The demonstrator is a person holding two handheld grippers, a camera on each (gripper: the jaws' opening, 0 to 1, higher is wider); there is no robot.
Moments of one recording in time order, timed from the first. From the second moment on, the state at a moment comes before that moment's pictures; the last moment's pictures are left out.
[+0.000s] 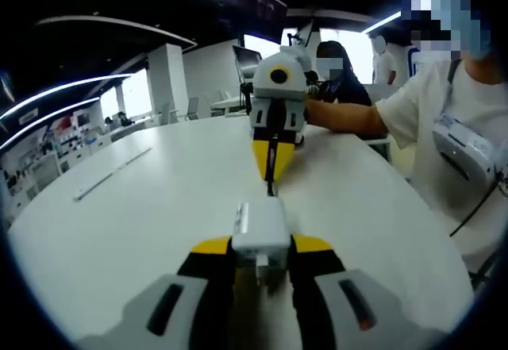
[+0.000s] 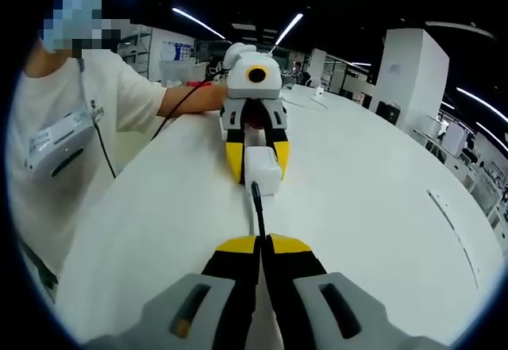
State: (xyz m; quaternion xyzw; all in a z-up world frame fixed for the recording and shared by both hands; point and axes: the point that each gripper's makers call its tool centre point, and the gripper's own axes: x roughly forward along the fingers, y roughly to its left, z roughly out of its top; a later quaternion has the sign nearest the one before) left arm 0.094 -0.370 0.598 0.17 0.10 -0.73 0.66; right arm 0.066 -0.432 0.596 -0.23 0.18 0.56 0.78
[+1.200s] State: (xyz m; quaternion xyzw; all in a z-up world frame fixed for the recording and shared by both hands) left arm 0.086 -0.377 0.597 0.17 0.10 -0.74 0.65; right arm 0.056 -0.417 0.598 -0.24 0.17 0.56 0.77
